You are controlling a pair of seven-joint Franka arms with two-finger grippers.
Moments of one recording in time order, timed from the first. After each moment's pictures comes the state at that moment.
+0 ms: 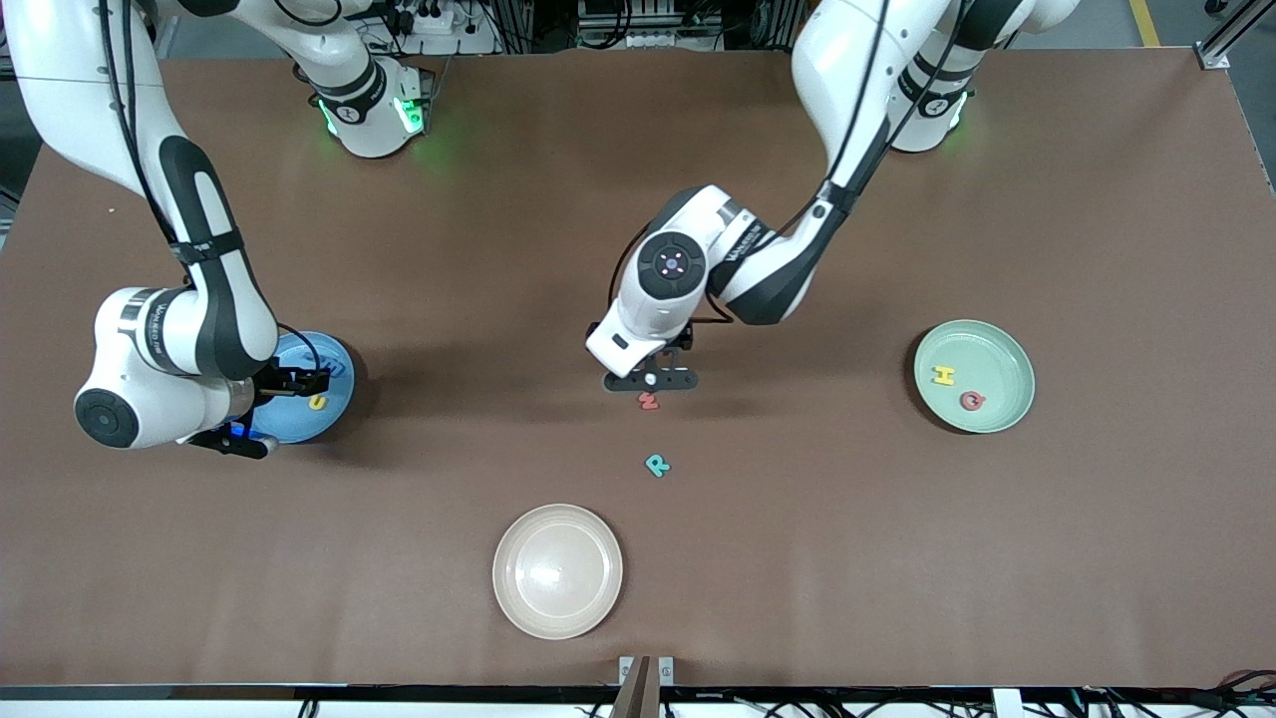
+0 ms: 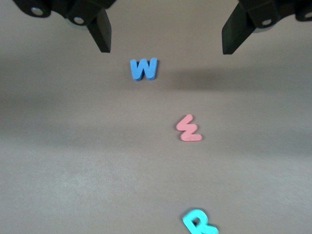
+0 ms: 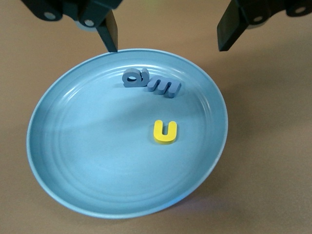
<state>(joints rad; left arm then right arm) -0.73 0.78 -0.06 -1.34 -0.15 2.15 -0.76 0.03 0.56 -0.08 -1.72 0.07 1.80 0.14</state>
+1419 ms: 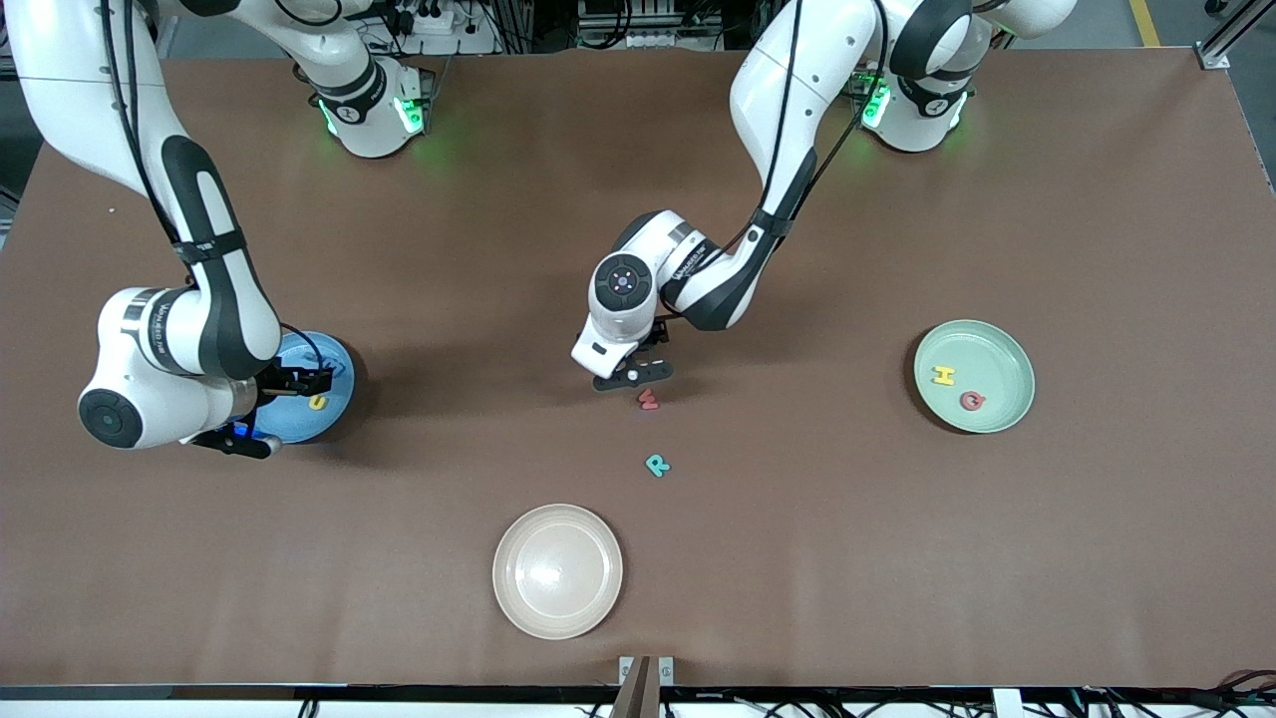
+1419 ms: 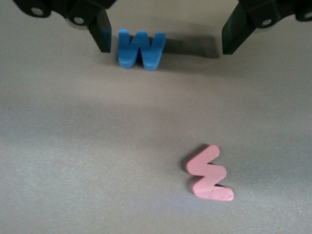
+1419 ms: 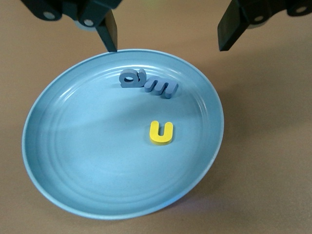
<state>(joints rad) -0.90 0.95 0.07 -1.28 -0.23 2.19 -0.91 0.03 0.56 -0.08 -1.72 0.08 1.79 0.14</state>
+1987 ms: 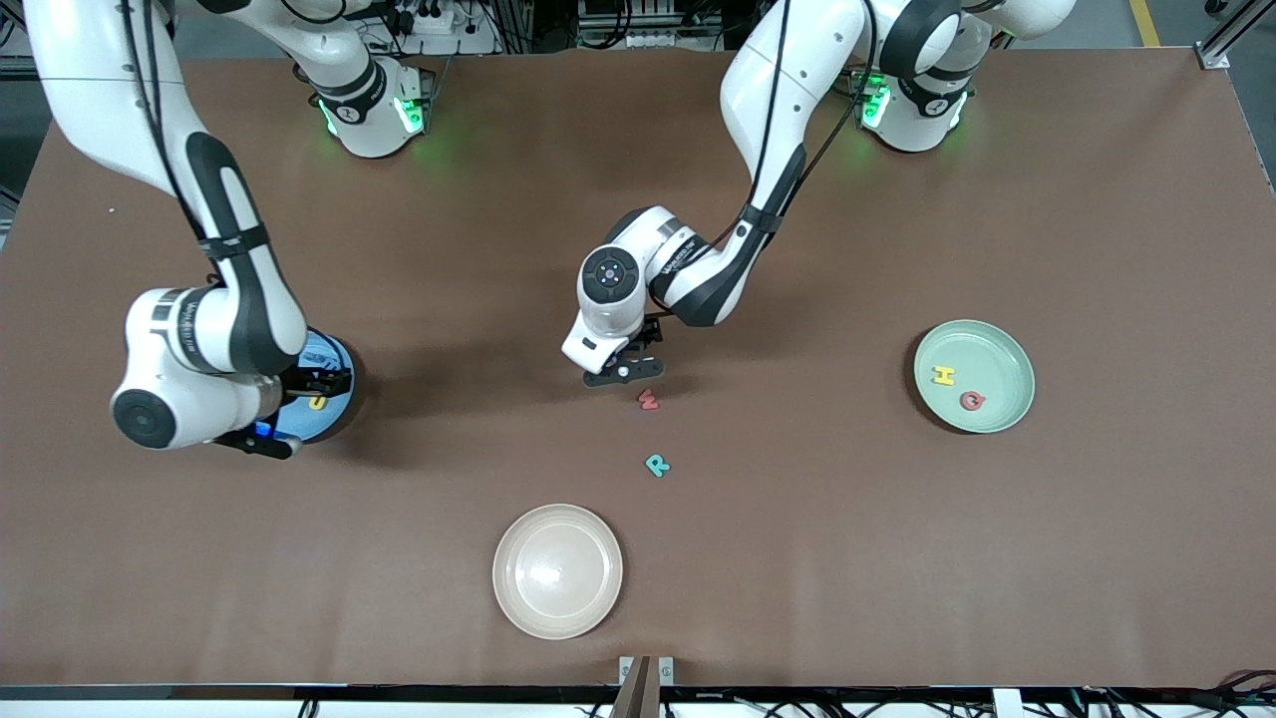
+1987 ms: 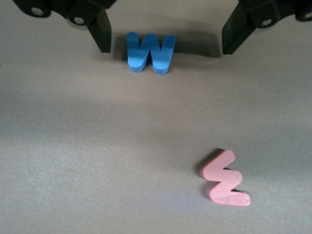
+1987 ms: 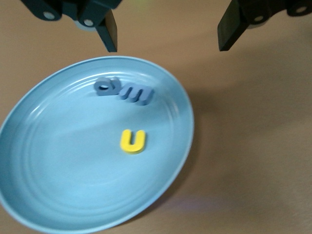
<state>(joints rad) -0.94 0.98 0.10 -1.24 -0.23 2.18 -0.91 0.10 0.56 -0.08 -1.72 0.08 1.79 0.25</state>
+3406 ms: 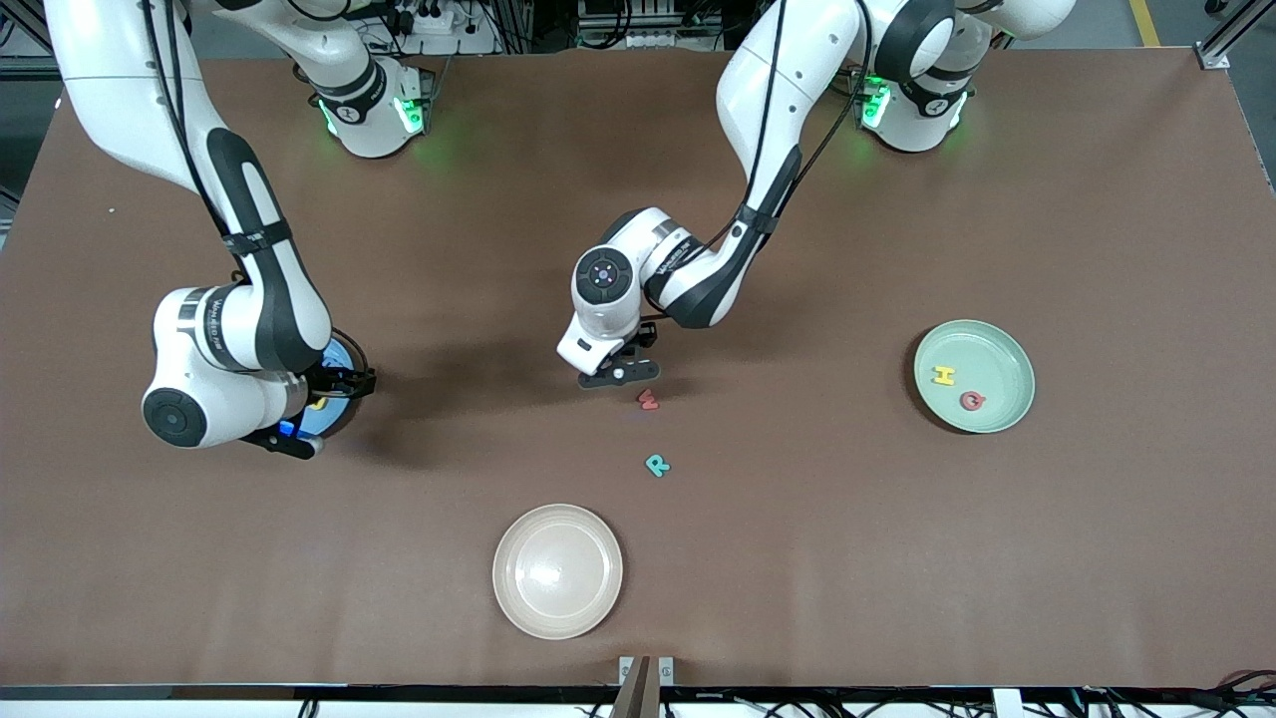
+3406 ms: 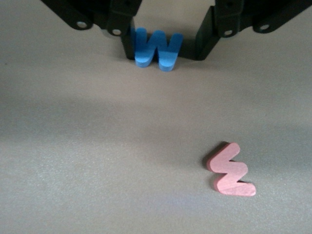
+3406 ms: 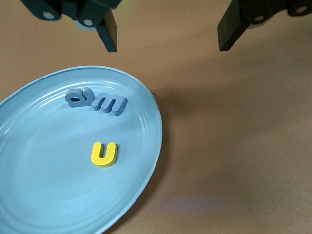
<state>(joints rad) -0.94 0.99 0.12 -1.21 -0.23 2.15 -0.90 0.13 0.56 -0.08 -1.72 0.12 1.79 0.31</state>
